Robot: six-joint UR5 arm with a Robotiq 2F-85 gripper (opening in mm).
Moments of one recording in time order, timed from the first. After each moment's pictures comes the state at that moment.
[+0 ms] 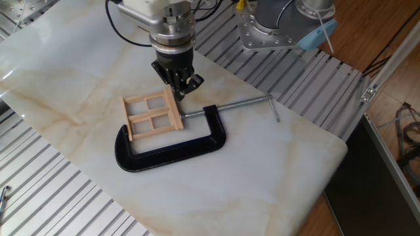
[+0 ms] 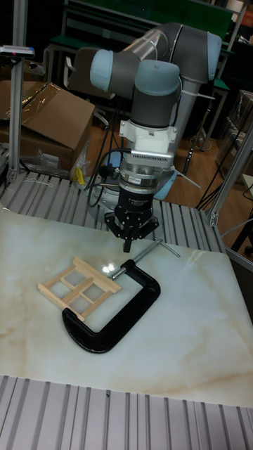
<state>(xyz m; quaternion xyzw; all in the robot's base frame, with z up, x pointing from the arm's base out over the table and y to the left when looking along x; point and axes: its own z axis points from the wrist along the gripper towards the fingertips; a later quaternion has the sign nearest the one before) 0.486 0.023 0.134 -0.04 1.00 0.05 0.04</state>
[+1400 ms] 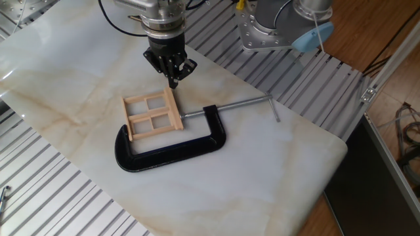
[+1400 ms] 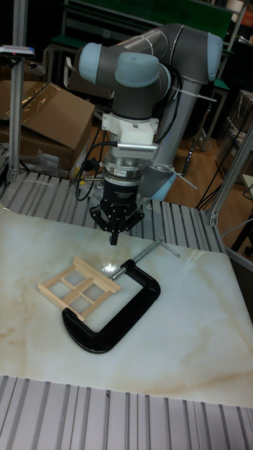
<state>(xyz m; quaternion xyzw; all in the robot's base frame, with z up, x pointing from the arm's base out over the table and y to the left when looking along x) 0.477 -0.006 0.138 -0.10 0.99 0.05 0.05</state>
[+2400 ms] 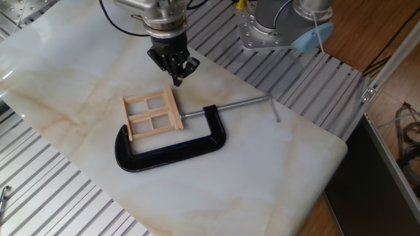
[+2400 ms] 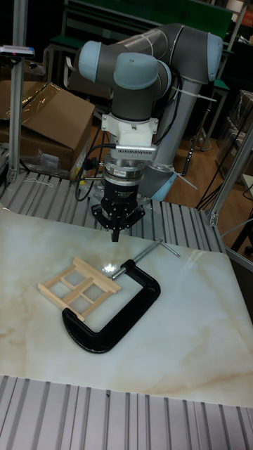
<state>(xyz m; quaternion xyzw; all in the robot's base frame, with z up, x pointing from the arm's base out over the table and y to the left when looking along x) 0.453 -0.003 0.132 -0.09 0.99 0.06 0.02</state>
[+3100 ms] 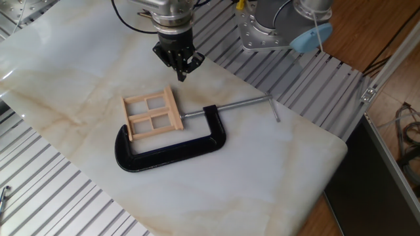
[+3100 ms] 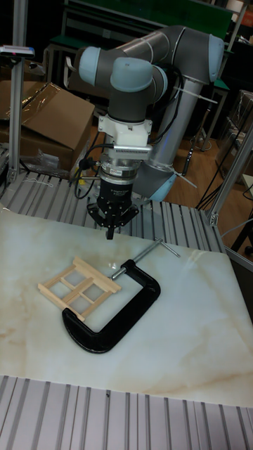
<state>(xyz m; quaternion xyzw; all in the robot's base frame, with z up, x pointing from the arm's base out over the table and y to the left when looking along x) 0.436 -0.017 0.120 -0.12 0.99 0.05 0.03</state>
